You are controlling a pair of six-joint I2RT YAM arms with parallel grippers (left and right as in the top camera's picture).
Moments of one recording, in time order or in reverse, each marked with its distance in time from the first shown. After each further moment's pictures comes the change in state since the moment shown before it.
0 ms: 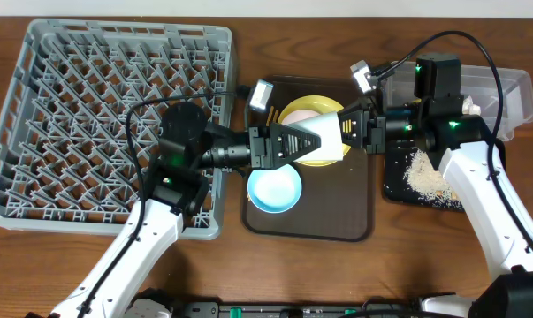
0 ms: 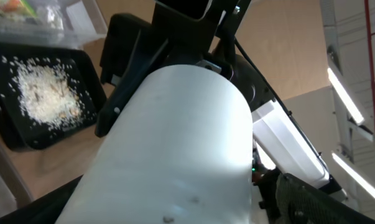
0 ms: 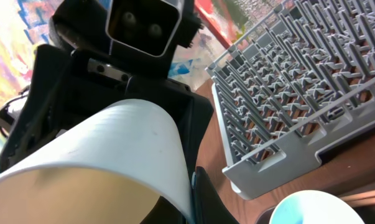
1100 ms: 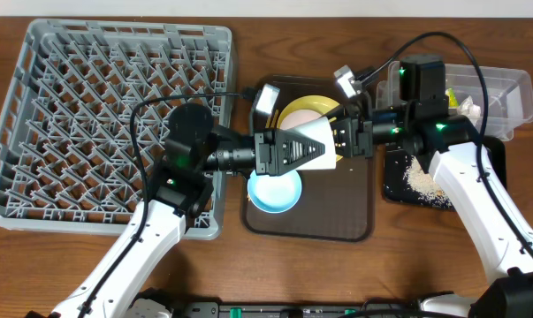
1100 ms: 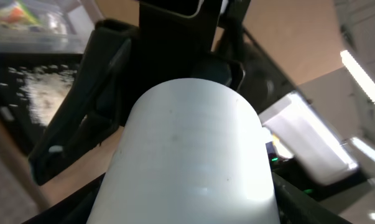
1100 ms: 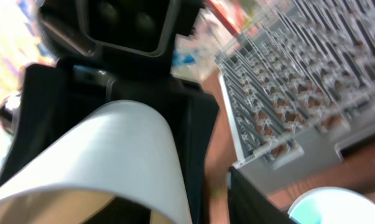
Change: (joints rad) left arm -0.024 0.002 0.000 -0.069 -0.020 0.190; right arm 0.072 0.000 0.001 -0.036 0.048 0.032
